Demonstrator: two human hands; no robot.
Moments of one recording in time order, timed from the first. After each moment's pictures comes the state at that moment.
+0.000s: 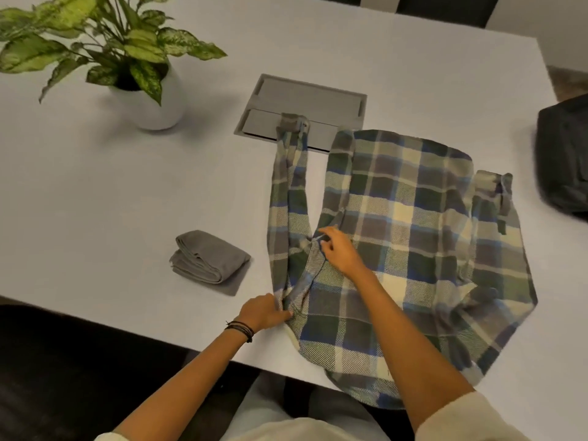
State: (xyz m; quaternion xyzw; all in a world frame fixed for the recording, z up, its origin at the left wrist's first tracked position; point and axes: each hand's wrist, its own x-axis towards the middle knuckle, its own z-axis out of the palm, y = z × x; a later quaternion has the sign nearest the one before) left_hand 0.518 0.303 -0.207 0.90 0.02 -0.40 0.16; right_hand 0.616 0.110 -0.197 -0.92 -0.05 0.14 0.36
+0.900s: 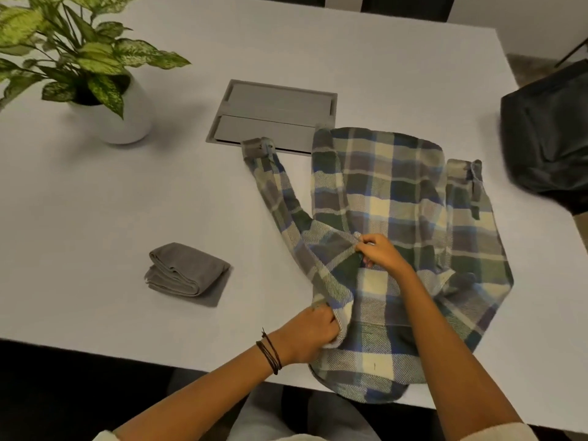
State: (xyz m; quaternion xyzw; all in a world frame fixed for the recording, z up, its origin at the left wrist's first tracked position) left_hand 0.494 0.215 -0.146 0.84 -0.51 -0.20 0.08; right_hand 0.603 0.000 -0.170 -0.86 0.16 0.22 0.43
